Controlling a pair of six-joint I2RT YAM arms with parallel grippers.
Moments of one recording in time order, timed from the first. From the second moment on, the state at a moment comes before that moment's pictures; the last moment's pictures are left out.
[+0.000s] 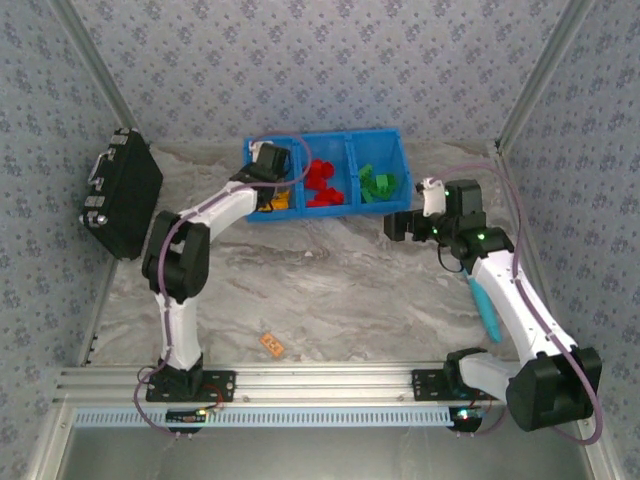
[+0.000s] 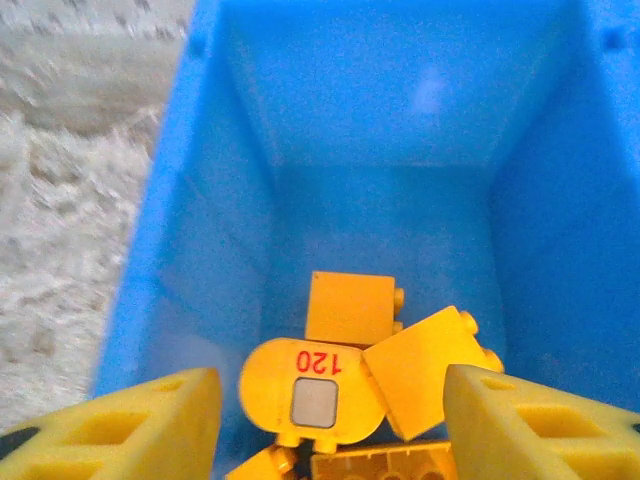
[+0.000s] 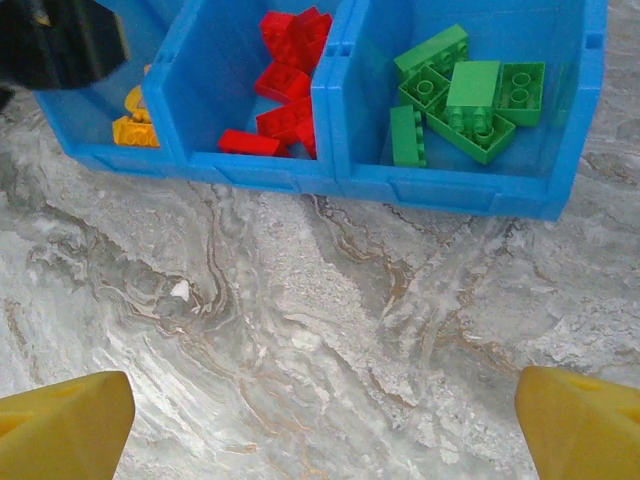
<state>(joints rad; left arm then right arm) -0.45 1.96 1.52 -0.30 -0.46 -0.36 0.18 1.13 0.96 -0.51 -0.33 0.09</state>
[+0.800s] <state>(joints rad) -0.06 1.17 0.28 0.37 -0.51 -0.11 0.11 1.23 0.71 -0.08 -0.06 0.04</state>
